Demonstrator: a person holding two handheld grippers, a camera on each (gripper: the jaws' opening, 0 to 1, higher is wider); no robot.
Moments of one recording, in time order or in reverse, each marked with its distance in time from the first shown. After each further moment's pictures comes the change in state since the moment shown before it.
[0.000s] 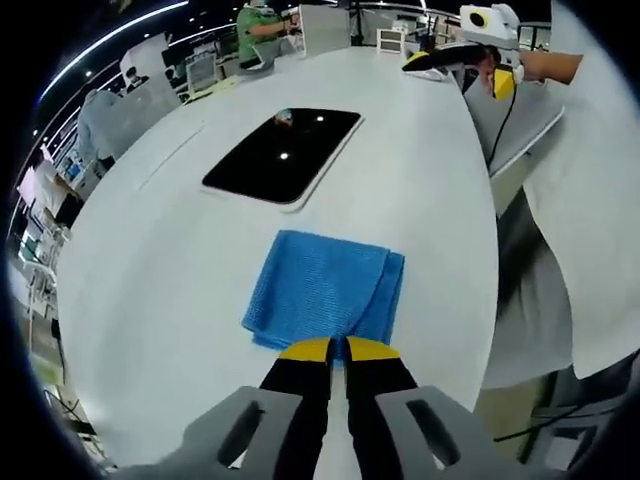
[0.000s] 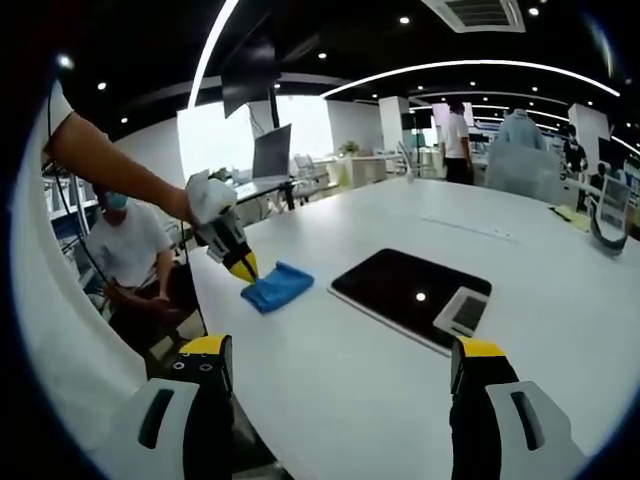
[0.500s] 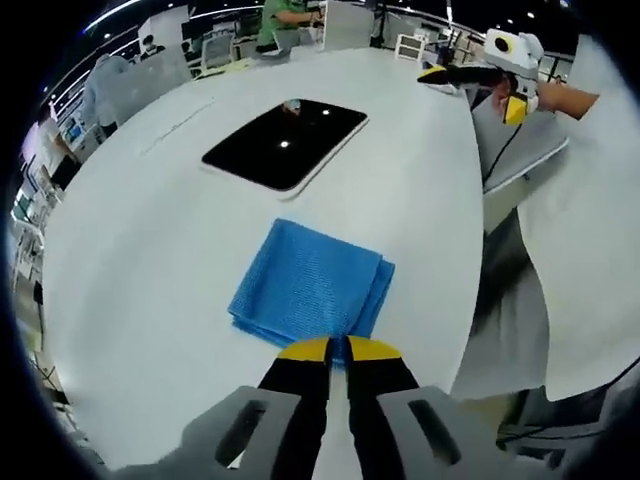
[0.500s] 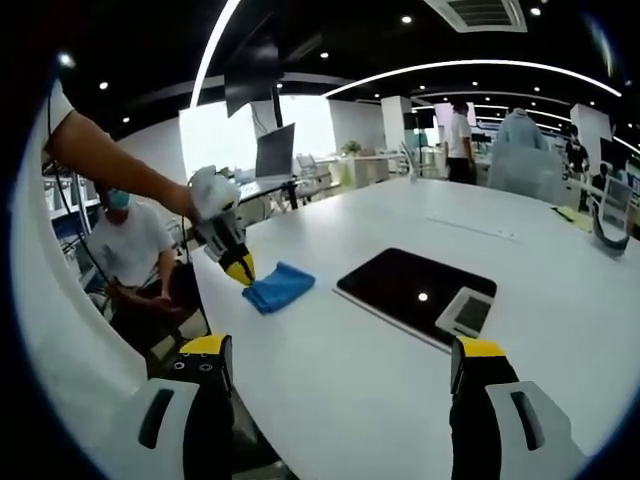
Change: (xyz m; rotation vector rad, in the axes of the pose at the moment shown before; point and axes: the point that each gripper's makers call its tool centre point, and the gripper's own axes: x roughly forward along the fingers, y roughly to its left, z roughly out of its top) left arm 0.002 -0.018 -0.012 -0.148 0.055 -0.061; right arm 0.002 0.007 0.000 -0.001 -0.002 0.009
